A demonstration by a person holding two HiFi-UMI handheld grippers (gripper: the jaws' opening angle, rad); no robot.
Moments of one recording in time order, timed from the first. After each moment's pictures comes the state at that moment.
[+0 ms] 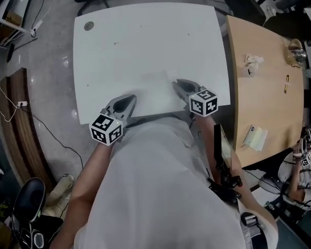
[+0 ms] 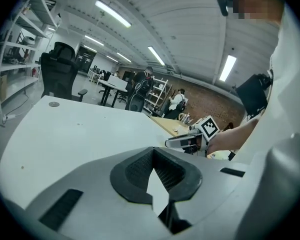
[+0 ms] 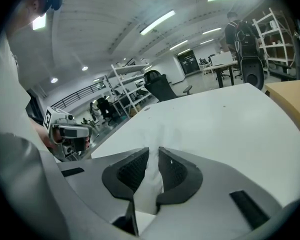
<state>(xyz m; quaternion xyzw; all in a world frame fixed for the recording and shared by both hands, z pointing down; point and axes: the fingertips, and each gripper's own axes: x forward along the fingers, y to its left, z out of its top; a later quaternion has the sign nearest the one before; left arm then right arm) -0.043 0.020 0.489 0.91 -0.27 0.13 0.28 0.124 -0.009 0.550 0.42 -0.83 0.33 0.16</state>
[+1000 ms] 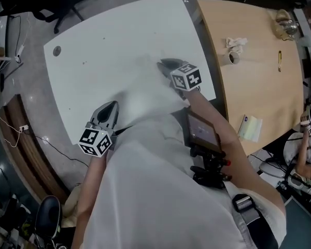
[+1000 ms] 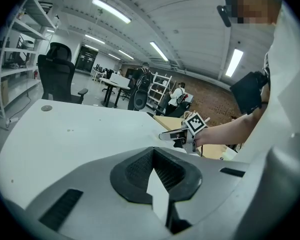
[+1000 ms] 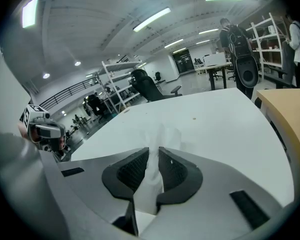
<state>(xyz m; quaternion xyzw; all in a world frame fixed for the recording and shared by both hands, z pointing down) 0.006 -0.014 0.482 0.90 -0.29 0.16 0.29 0.213 -0.098 0.574 0.45 -0.81 0.33 0.19</state>
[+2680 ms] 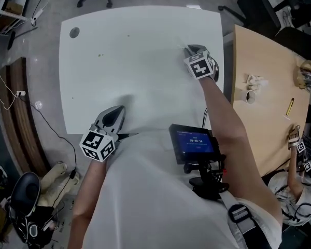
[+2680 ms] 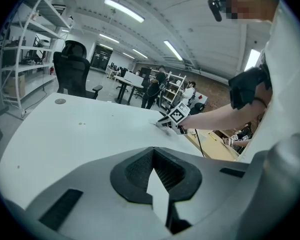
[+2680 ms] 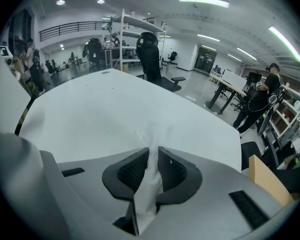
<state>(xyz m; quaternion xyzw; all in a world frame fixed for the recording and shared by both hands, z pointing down) 0.001 -0.029 0.494 0.86 -0.36 0.17 0.32 0.270 -0.236 0.615 0.44 -0.76 0.16 0.45</state>
